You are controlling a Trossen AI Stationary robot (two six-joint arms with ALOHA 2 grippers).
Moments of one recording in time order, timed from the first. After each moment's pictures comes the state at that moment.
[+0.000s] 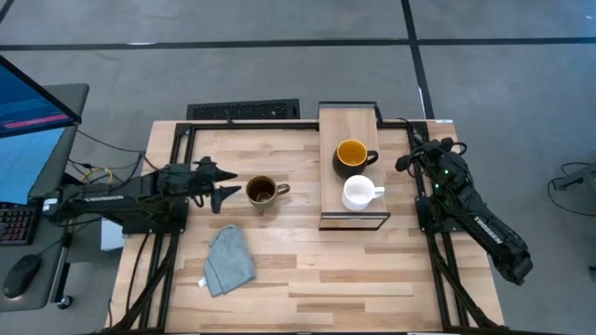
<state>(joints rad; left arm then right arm) 0.18 0.47 0.29 -0.14 -0.11 -0.28 -0.91 0.01 0.07 -0.15 0.23 -0.07</state>
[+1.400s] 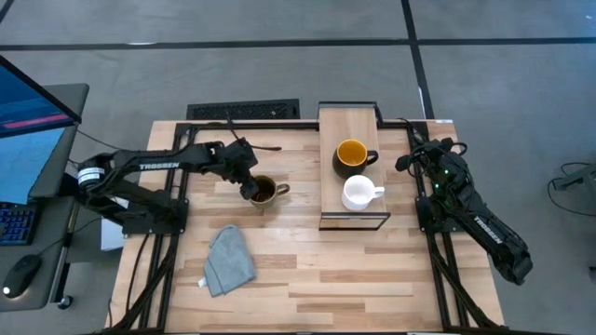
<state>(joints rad) 0.38 1.32 0.82 -0.56 0.04 -0.24 -0.90 0.01 0.07 -0.15 0.23 -0.05</state>
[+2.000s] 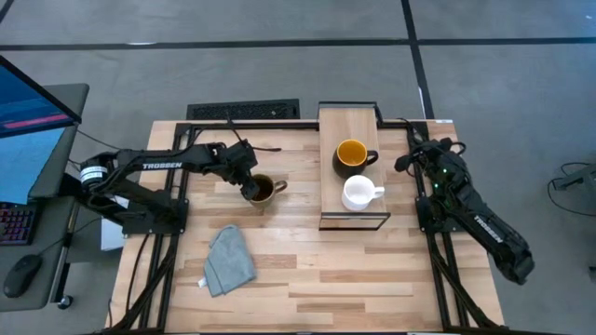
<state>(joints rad) 0.38 1.35 0.82 -0.58 0.05 -0.32 -0.90 0.04 0.07 -0.15 0.23 -0.06</state>
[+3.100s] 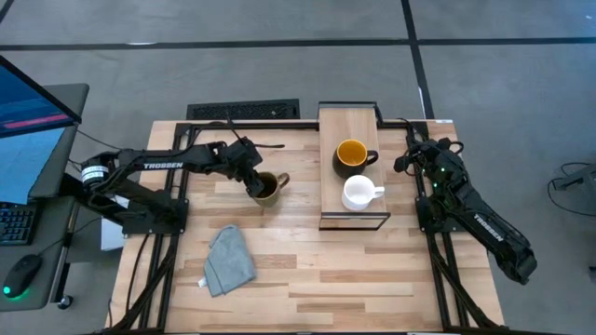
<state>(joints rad) 0.38 1.36 0.82 -0.43 0.04 -0.25 -0.90 0.08 0.07 -0.14 0.23 -0.06</state>
